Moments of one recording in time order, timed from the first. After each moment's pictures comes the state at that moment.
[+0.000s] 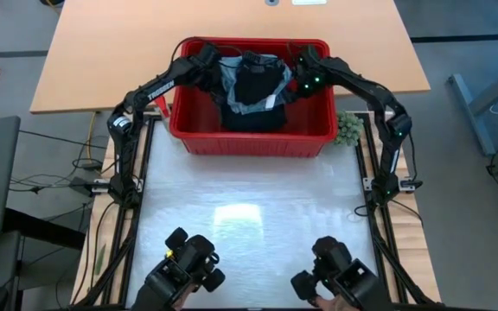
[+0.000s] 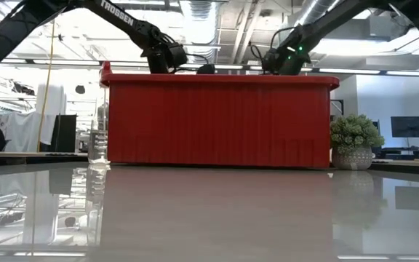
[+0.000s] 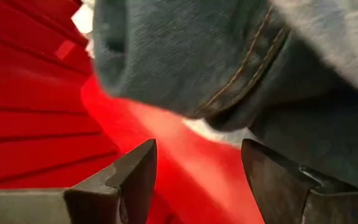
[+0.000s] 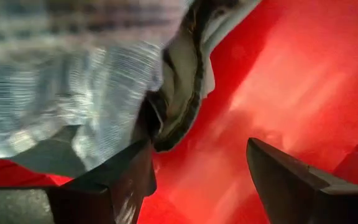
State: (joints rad) left arm 0.89 2.04 1.91 -0.86 -0.18 0.20; right arm -0.94 1.92 1.73 -0.87 -0.19 0.10
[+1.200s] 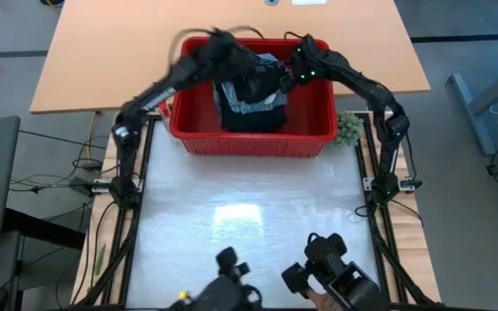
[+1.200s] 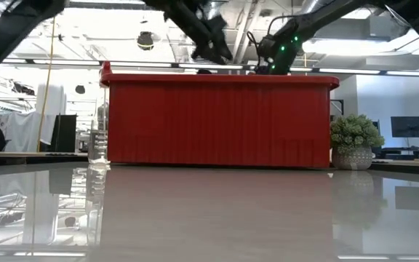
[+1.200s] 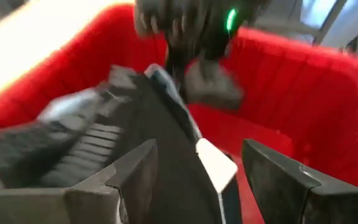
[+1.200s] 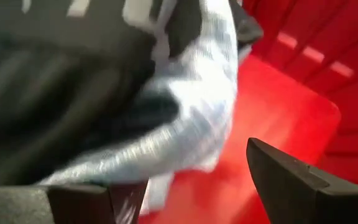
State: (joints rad) left arm 0.66 2.01 2.22 -0.70 0.15 0.17; right arm -0.90 1.94 1.87 -0.82 -0.02 0.09
